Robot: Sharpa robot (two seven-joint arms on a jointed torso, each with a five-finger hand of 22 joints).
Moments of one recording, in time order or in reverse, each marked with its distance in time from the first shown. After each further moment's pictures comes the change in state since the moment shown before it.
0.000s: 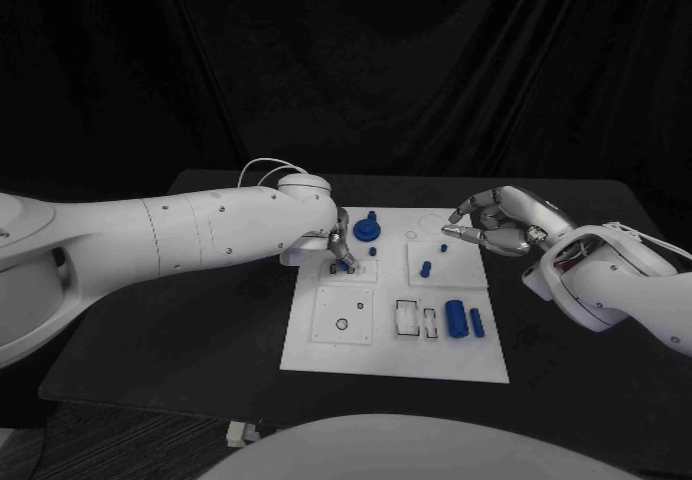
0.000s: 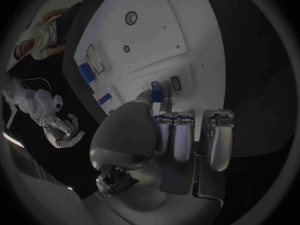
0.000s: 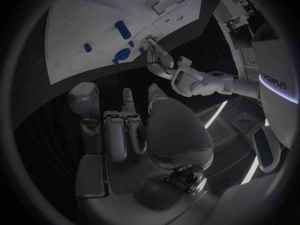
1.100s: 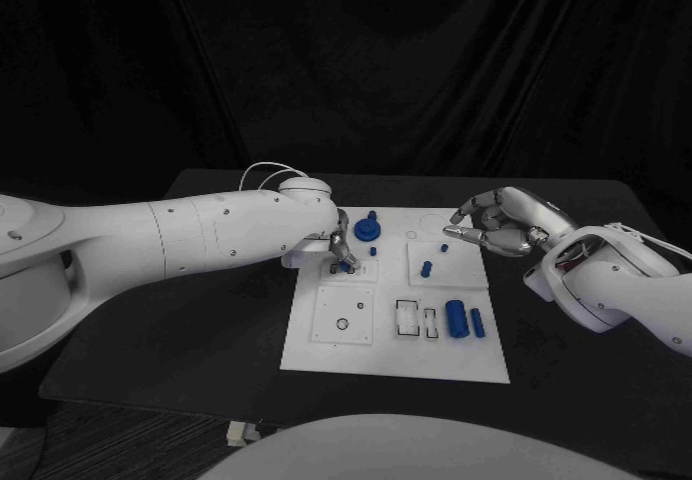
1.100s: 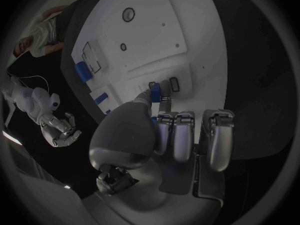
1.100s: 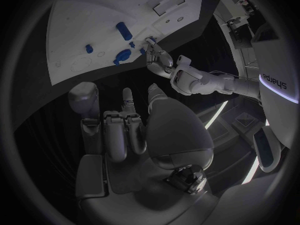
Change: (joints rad) left arm -0.016 0.012 0.001 -0.025 0.005 -0.020 -0.003; left_hand -0.046 0.002 0.013 0.012 -0.083 0.000 0.000 -0.006 0.012 0.000 0.000 0.000 0.000 0.000 0.000 0.000 0.000 0.000 0.000 0.000 0.000 0.001; right arm -0.001 -0.002 0.000 -0.001 0.000 0.004 -0.001; right_hand 0.004 0.004 0.000 0.000 0.000 0.000 0.000 0.000 0.002 0.000 0.000 0.000 0.000 0.000 0.000 0.000 0.000 0.000 0.000 0.000 -0.007 0.000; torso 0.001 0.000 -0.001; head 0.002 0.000
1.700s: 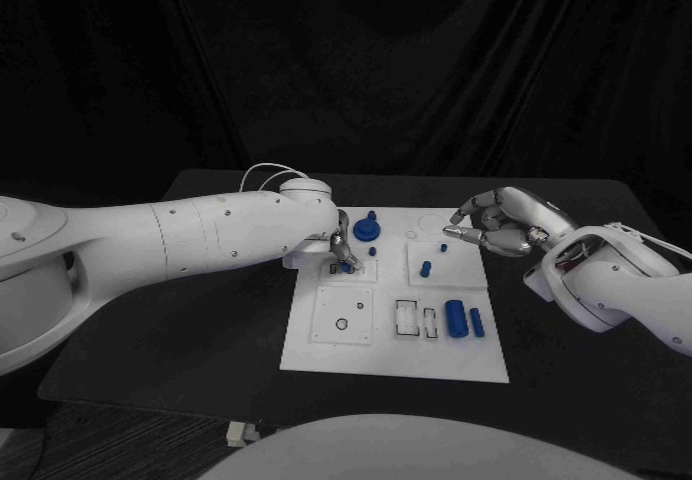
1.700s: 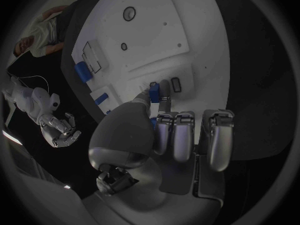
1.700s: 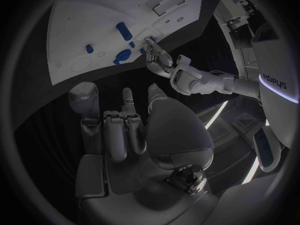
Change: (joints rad) left arm -0.005 0.008 0.002 -0.008 0.000 0.000 0.005; left_hand -0.027 -0.001 0.000 0.000 -0.034 0.000 0.000 -0.003 0.008 0.000 0.000 0.000 0.000 0.000 0.000 0.000 0.000 0.000 0.000 0.000 0.000 0.000; right arm 0.000 -0.003 0.000 0.003 0.000 0.000 -0.001; right_hand 0.000 0.000 0.000 0.000 0.000 0.000 0.000 0.006 0.001 0.000 0.000 0.000 0.001 0.000 0.000 0.000 0.000 0.000 0.000 0.000 0.000 0.000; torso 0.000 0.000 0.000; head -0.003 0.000
